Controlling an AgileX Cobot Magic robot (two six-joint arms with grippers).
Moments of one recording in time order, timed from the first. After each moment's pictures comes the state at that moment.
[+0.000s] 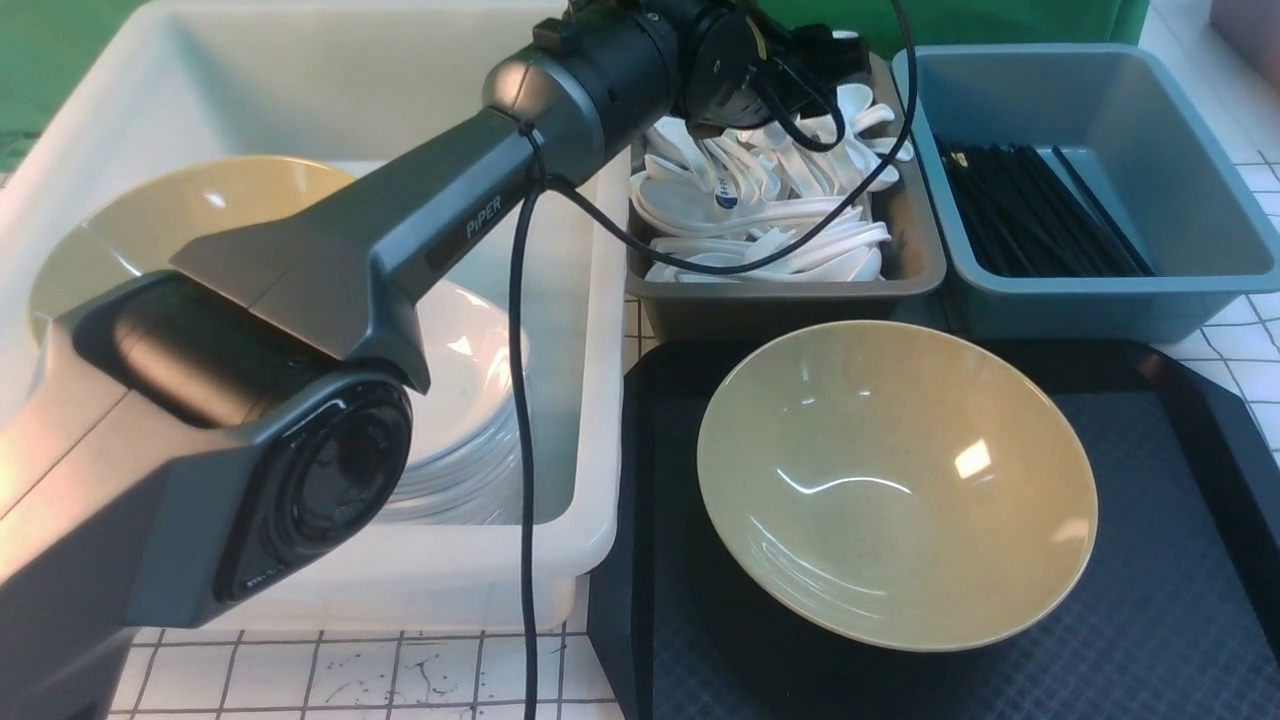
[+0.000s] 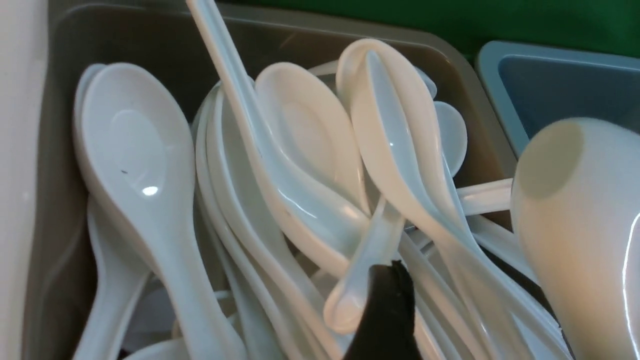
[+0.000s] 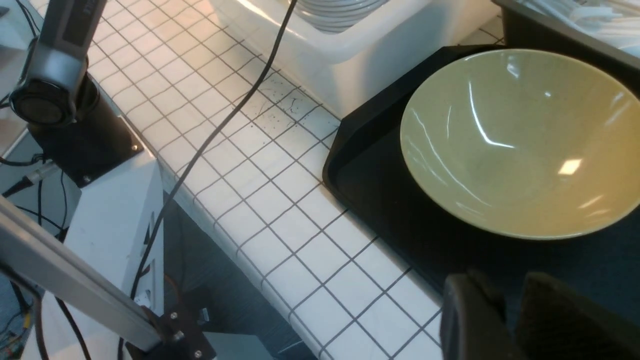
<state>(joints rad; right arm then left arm) 0.99 0.35 -1.02 -0.11 1.17 0.26 -0.59 2.37 -2.29 0.16 0.54 -0.49</state>
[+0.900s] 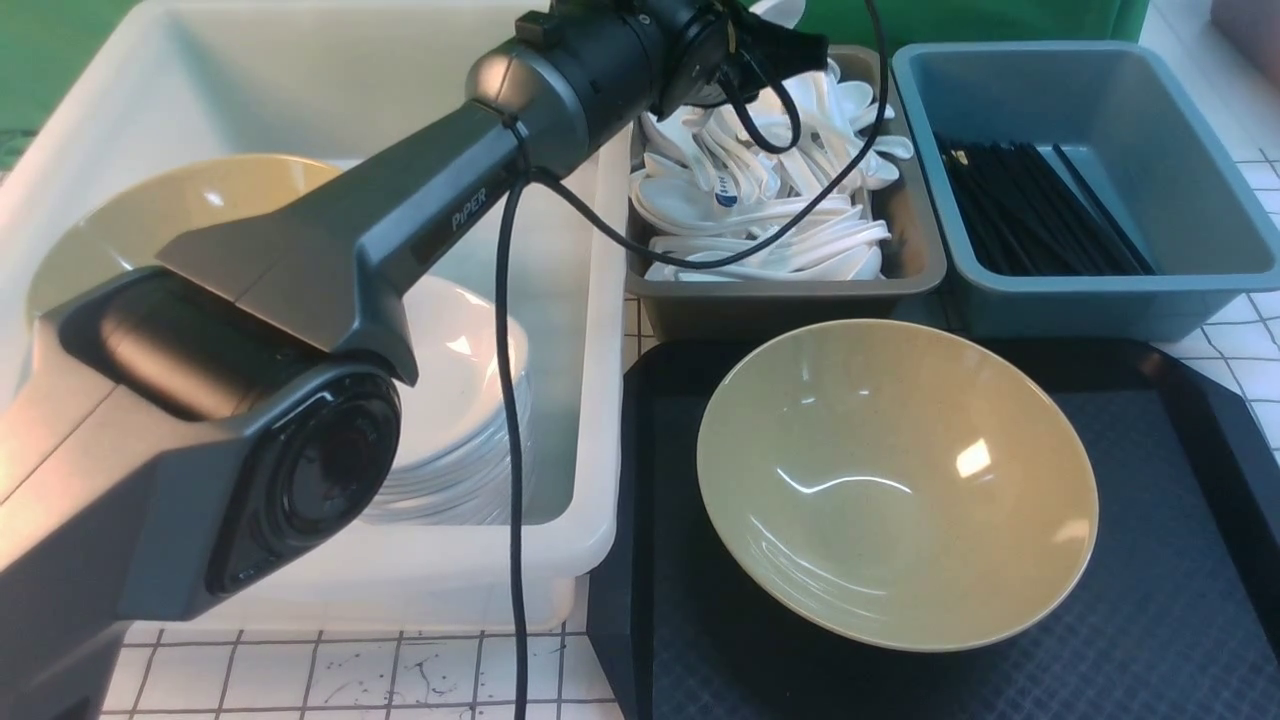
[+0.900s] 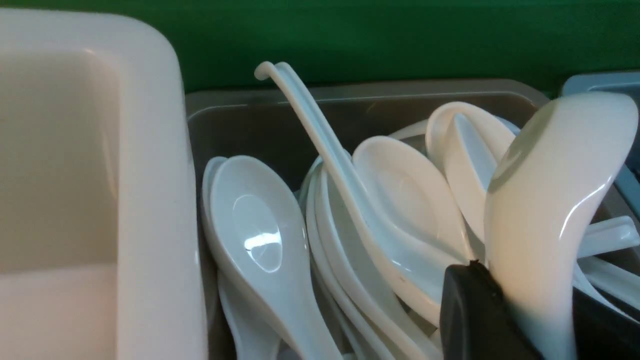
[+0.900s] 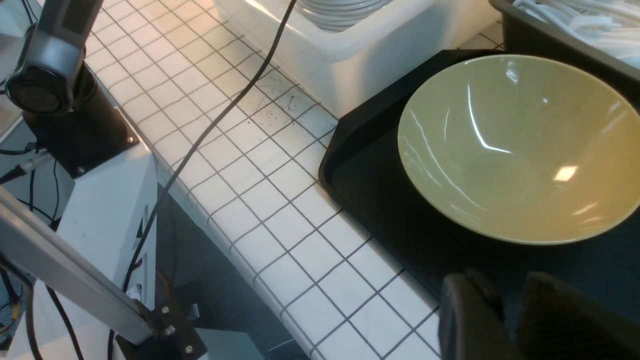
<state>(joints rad) 0.99 0.35 -1.02 -0.11 1.17 0.23 -0.57 2.37 -2.29 0.38 0.55 -0.50</state>
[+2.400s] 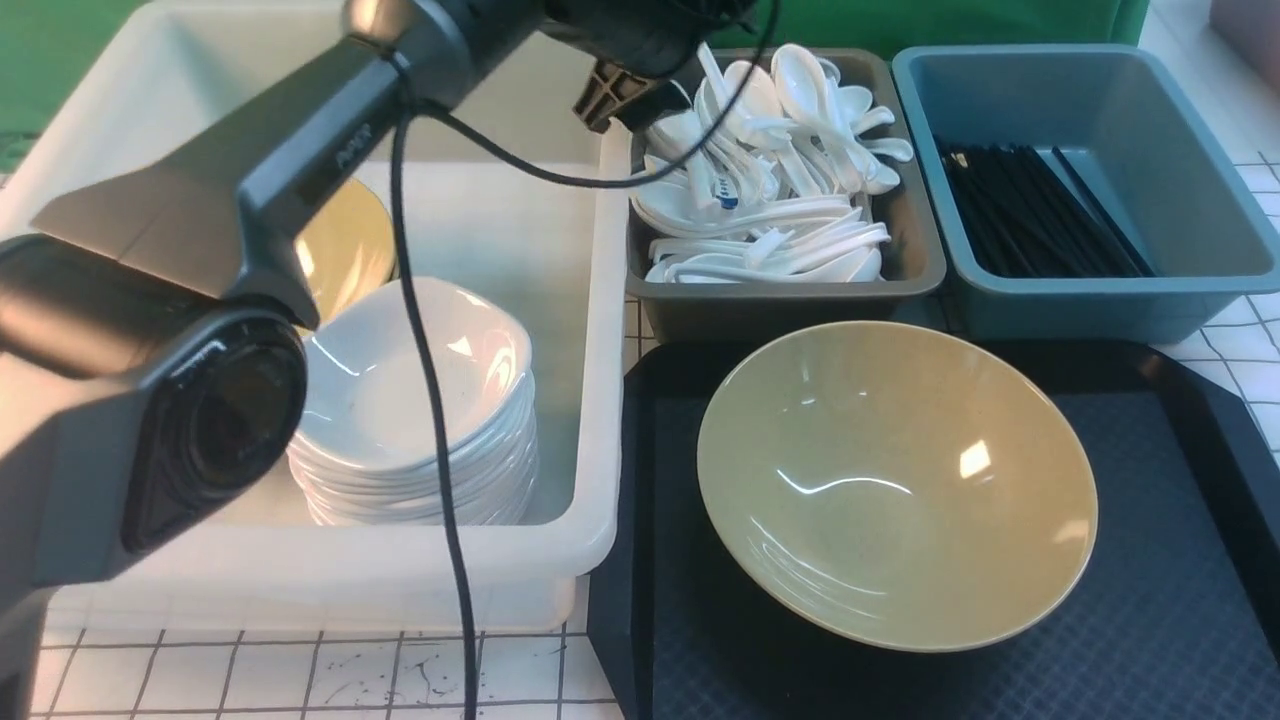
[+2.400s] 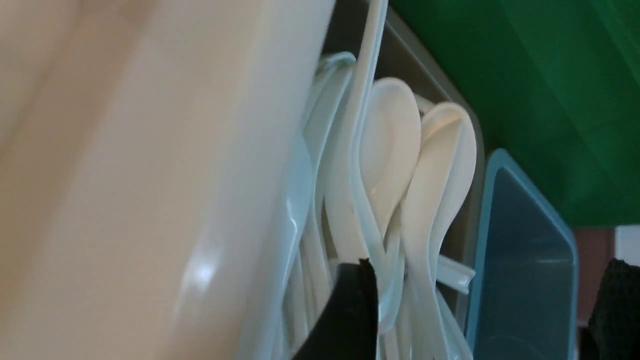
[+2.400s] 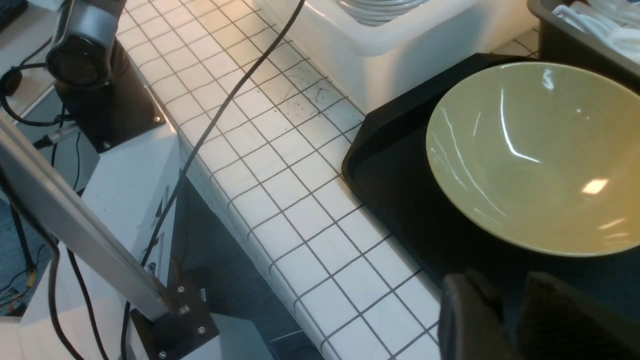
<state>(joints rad) 0.99 0.35 -1.02 -0.05 1.17 0.15 -0.43 2.32 -2.29 -0.19 0.63 -0.80</state>
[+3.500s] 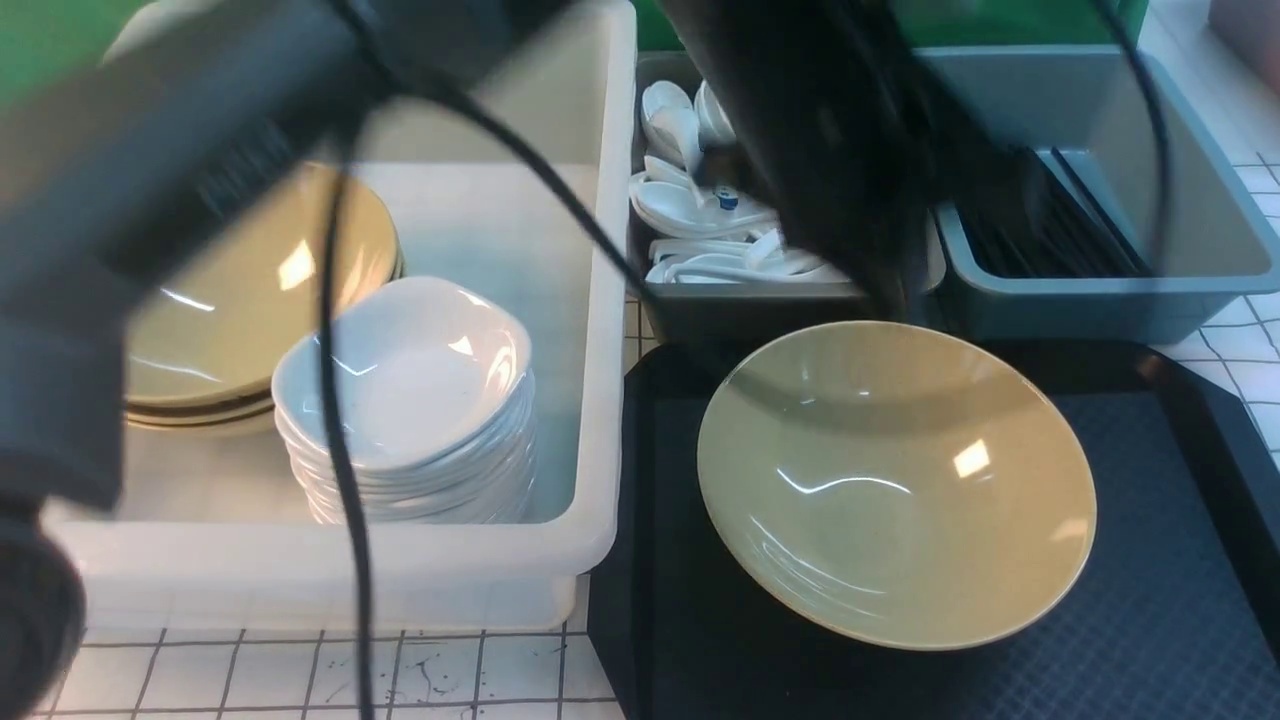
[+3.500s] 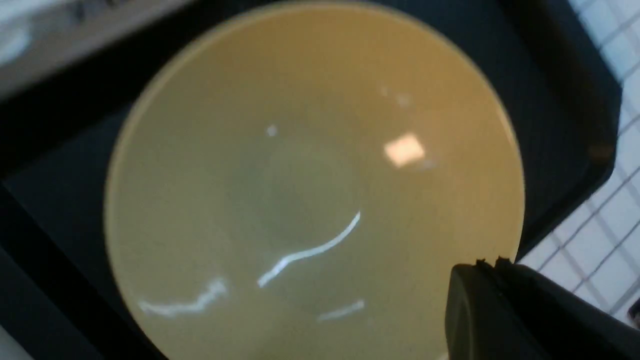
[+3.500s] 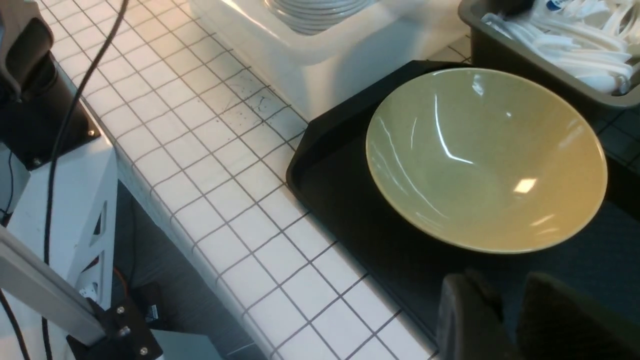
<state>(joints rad) 0.99 0.35 -1.02 -0.16 1.17 0.19 -0.83 1.94 -1.97 -0.20 1.25 -0.06</state>
